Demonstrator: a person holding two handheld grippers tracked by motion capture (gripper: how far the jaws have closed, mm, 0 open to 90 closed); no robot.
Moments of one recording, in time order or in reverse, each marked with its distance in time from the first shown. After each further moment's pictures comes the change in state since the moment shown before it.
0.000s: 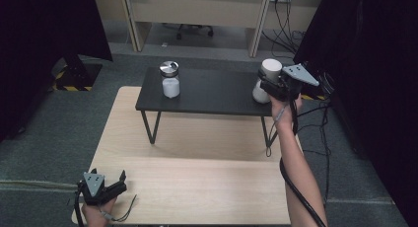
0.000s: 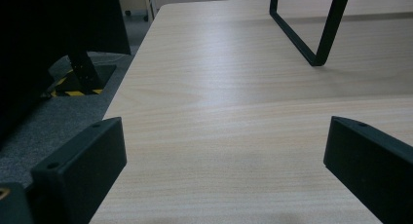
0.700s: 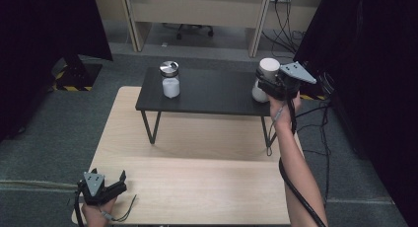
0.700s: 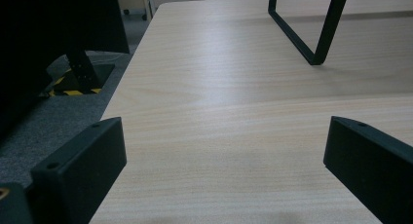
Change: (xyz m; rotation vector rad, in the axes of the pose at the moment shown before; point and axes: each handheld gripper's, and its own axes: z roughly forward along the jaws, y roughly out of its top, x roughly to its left) left arm 0.001 0.001 0.000 0.004 -0.005 0.000; right arm 0.011 0.012 -0.002 0.026 -0.009 -0.031
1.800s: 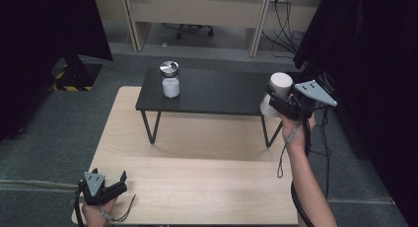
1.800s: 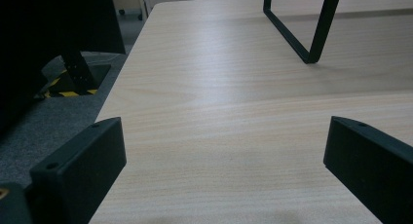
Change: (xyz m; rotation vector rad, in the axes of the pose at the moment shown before) left arm 0.001 0.000 -0.001 0.000 -0.014 0.013; right arm -0.001 -0.009 -0.064 -0.007 0.010 0.027
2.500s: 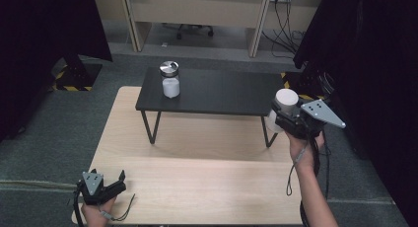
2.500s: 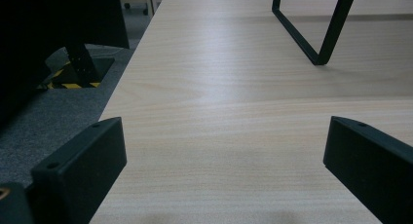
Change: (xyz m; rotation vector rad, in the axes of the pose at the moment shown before) left arm 0.001 0.002 0.001 0.013 0.014 -0.042; right arm 0.001 -0.016 -0.043 -0.001 0.015 -0.056
